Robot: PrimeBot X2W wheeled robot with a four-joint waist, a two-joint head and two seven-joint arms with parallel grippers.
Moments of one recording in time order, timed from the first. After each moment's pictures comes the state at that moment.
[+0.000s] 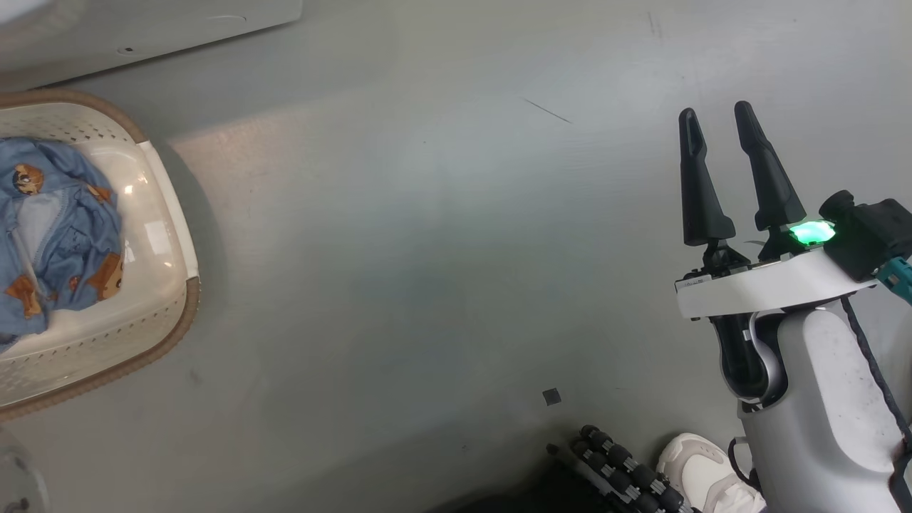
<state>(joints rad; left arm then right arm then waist) -1.06 0.24 0.16 0.26 -0.26 0.11 0.43 -0.35 -0.06 0.15 0.08 0.40 0.12 -0.26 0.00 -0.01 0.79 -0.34</state>
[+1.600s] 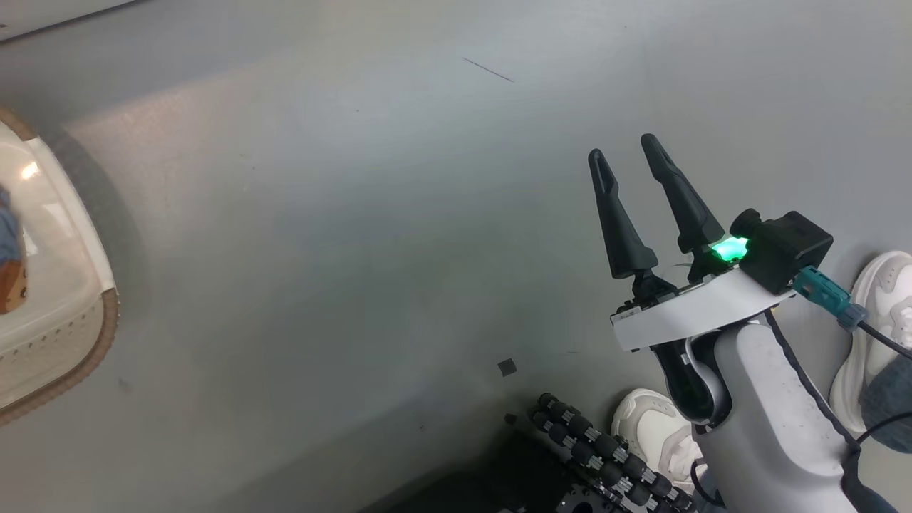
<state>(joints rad) -1.45 0.41 0.18 0.42 -0.08 0.12 0.24 -0.36 -0.05 0.31 0.12 0.42 0.12 -0.26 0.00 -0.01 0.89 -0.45</state>
